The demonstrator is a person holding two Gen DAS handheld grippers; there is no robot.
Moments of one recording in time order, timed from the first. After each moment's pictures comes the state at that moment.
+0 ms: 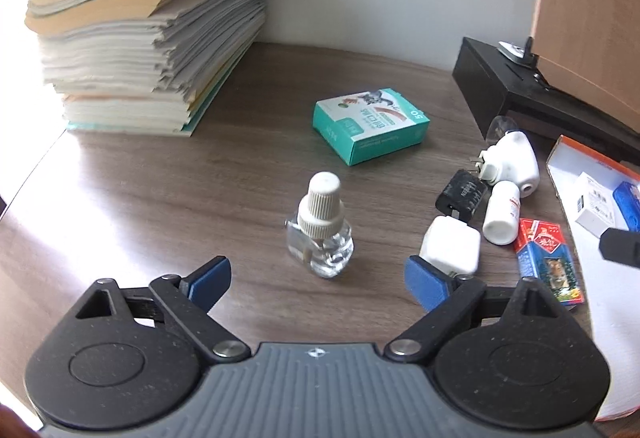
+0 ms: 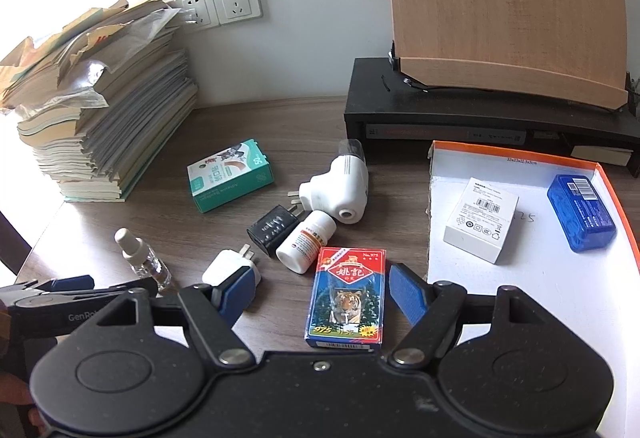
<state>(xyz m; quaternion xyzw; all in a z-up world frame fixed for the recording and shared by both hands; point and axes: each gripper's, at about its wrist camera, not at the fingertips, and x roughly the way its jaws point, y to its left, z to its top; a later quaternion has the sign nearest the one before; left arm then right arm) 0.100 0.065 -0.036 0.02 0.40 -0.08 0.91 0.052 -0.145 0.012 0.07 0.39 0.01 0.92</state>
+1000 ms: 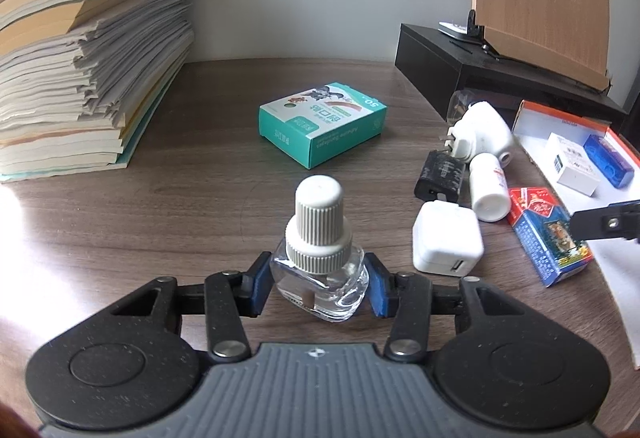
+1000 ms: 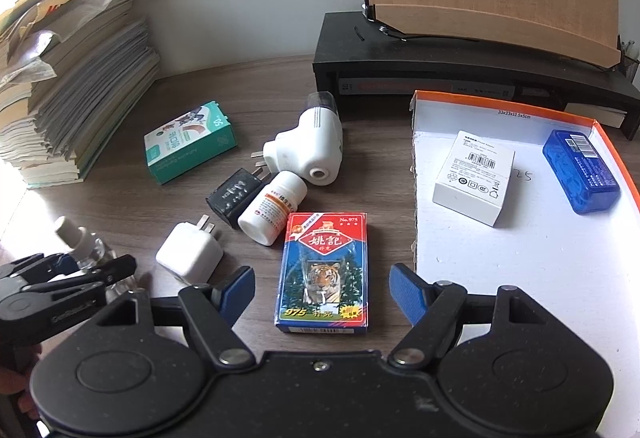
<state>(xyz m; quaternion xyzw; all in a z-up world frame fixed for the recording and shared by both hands) 0.115 0.068 -0.065 0.05 0.37 -0.18 0.91 0.073 -0.148 -0.026 0.08 0.43 -0.03 0.90</state>
